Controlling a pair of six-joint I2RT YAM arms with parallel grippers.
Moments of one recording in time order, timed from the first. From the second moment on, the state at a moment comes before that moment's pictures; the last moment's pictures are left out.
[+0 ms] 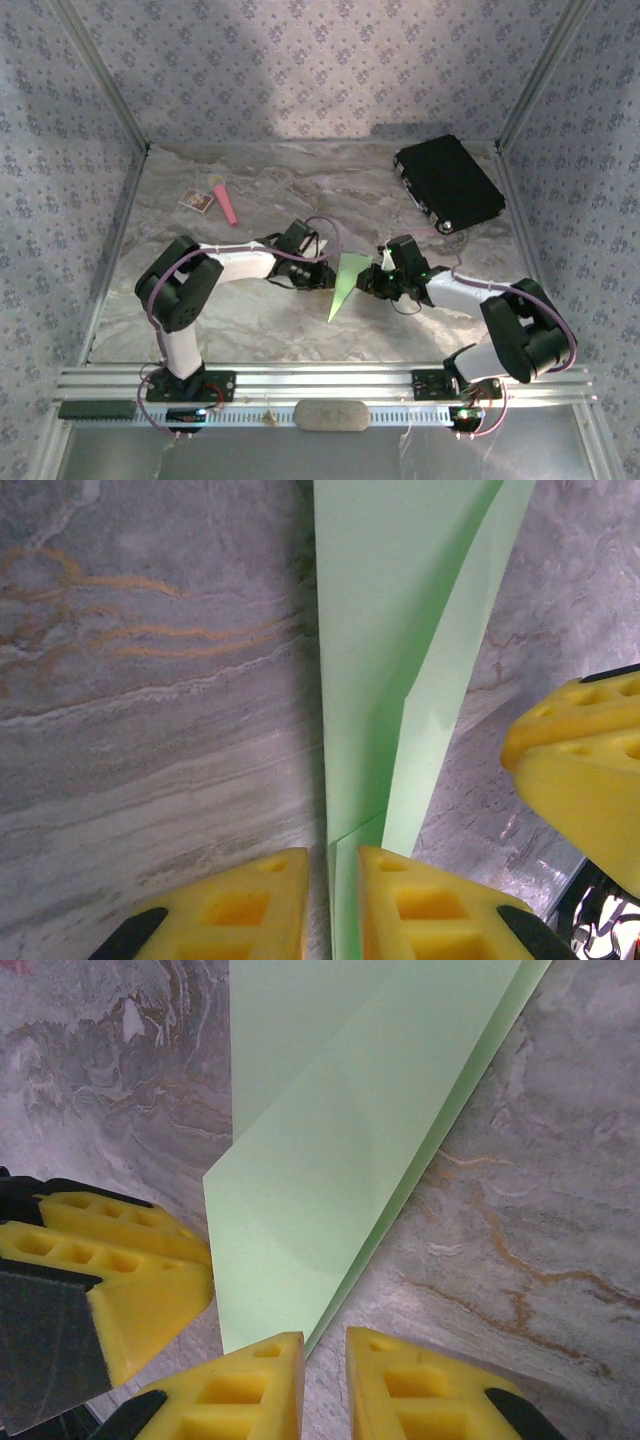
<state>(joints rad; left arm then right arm) -0.75 1.82 0.97 -0.19 0.51 -0.66 0.49 1.40 0.51 -0.01 -0.45 0.79</state>
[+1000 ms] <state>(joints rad) -0.78 1.85 0.95 -0.13 0.59 -0.68 0.53 1.47 0.51 -0.02 -0.49 0.80</state>
